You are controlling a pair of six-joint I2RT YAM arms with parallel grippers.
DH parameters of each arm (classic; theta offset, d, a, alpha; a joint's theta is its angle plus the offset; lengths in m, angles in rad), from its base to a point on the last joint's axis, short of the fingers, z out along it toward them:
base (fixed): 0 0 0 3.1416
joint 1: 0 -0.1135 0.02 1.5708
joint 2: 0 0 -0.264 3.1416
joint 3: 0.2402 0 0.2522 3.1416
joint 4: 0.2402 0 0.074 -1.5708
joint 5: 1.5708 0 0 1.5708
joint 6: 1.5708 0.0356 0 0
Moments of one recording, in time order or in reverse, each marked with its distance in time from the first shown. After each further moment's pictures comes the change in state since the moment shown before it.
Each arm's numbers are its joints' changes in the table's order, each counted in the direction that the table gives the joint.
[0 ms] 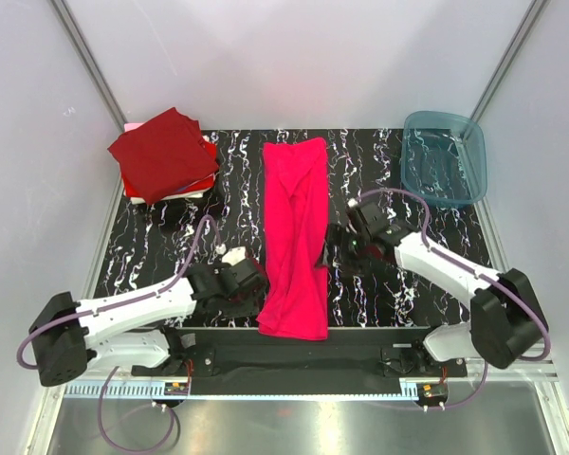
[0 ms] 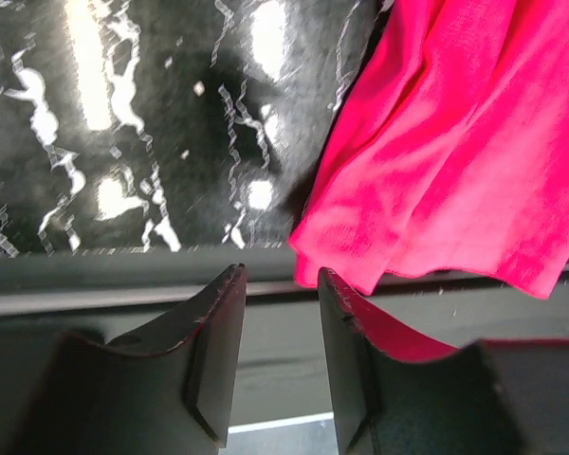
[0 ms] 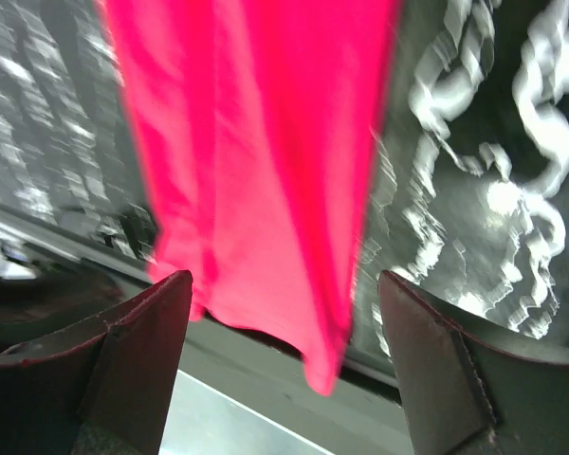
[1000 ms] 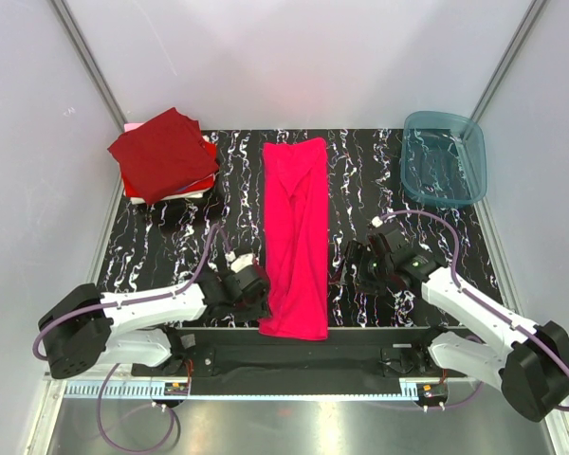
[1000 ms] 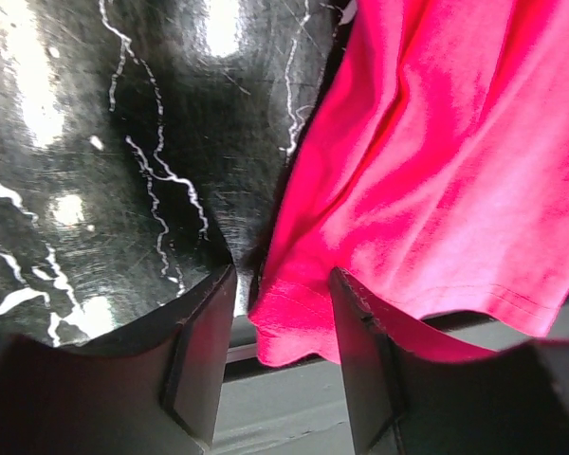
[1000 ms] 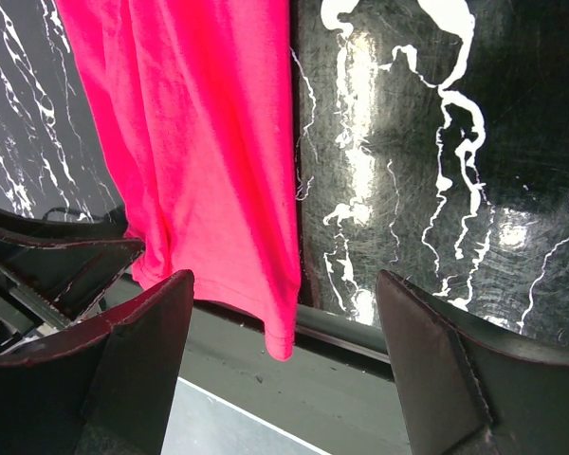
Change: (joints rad) left arm -0.009 0.104 -0.159 -0.361 0.067 0.009; right arm -0.007 -0.340 -0.287 0.011 0.053 0.084
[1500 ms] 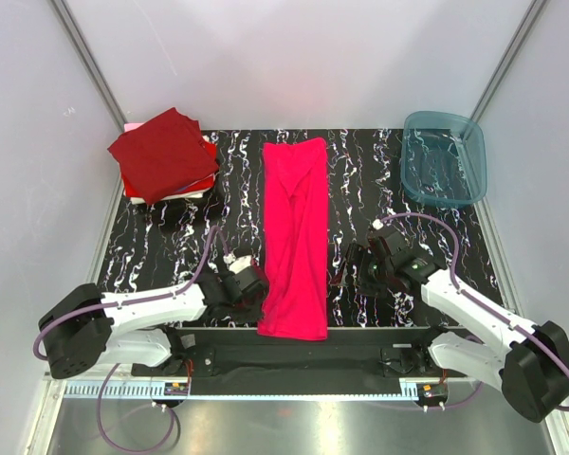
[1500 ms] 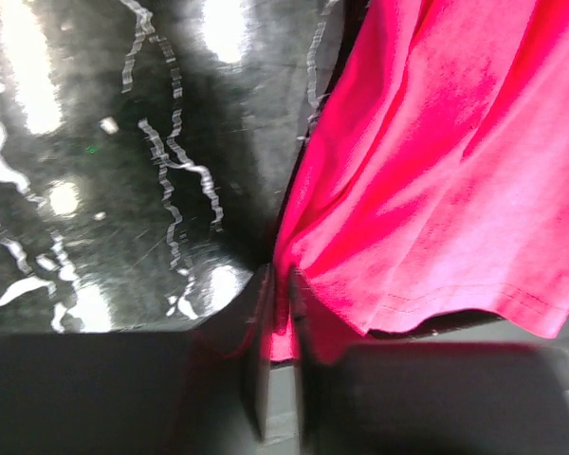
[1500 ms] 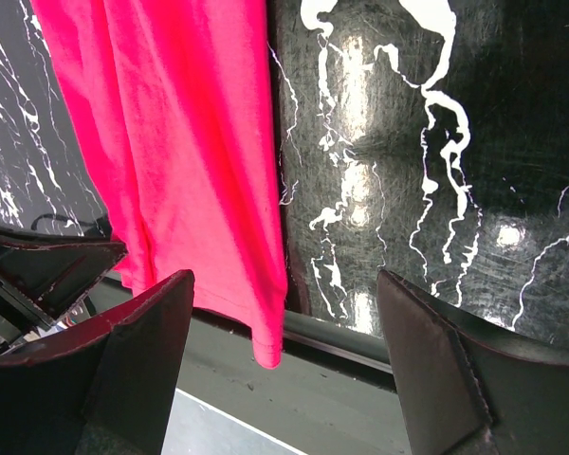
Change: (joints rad) left arm -0.001 -0.005 -0.016 0.002 0.013 -0.020; right arm 0.000 -0.006 -0.035 -0.023 0.016 0.003
